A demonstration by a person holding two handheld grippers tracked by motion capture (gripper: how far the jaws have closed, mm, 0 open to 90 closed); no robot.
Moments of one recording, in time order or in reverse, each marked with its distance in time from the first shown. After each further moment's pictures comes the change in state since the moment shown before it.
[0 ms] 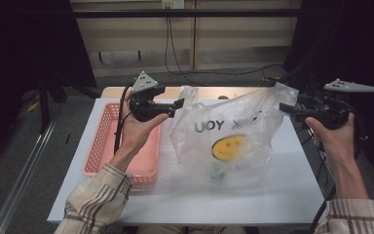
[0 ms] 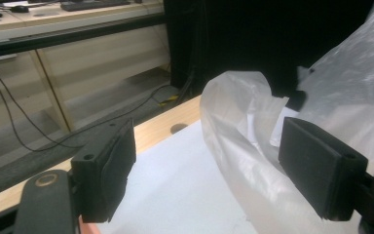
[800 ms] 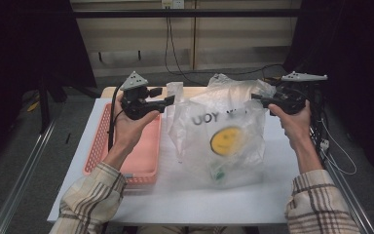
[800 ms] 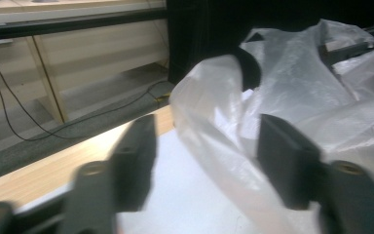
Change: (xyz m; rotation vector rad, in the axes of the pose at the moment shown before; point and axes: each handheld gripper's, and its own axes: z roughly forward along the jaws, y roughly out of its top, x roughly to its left) left arm 0.023 -0.008 -0.009 0.004 -0.018 -0.064; right arm 0.002 0.004 0.095 0.050 0.032 -0.029
